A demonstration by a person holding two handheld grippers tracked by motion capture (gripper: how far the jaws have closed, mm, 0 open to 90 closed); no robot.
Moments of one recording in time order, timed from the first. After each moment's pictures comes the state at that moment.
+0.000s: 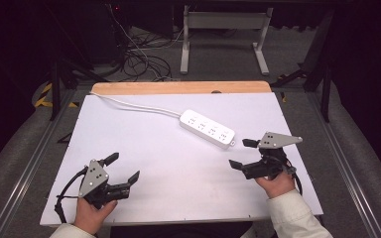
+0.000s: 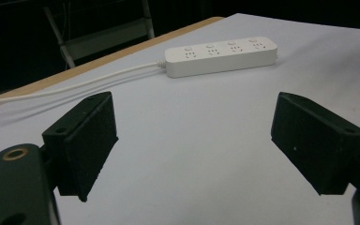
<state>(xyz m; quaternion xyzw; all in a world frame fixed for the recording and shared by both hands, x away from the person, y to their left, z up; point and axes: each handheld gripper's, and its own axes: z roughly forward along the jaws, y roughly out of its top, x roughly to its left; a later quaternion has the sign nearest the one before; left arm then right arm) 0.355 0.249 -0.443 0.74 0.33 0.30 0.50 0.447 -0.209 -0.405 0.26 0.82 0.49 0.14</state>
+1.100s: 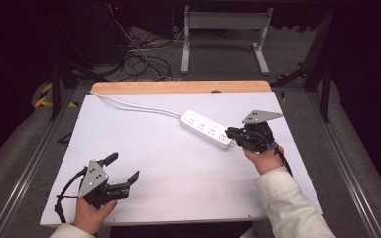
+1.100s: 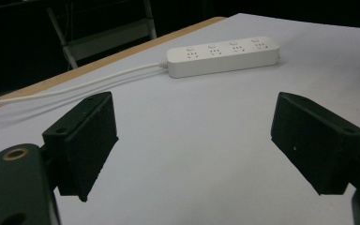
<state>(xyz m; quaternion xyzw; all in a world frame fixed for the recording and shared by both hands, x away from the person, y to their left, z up) 0.355 0.248 -0.443 0.74 0.33 0.31 0.50 0.496 -0.179 -0.384 0.31 0.83 0.43 0.18</state>
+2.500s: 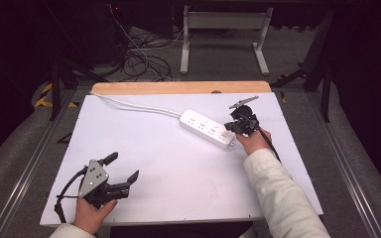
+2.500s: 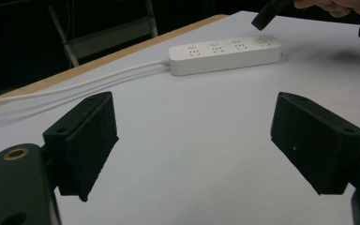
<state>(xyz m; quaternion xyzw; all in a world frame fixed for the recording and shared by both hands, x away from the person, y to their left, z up) 0.356 0.249 -0.443 0.74 0.33 0.31 0.49 0.585 -0.165 -0.430 0.40 0.85 0.31 0.14</state>
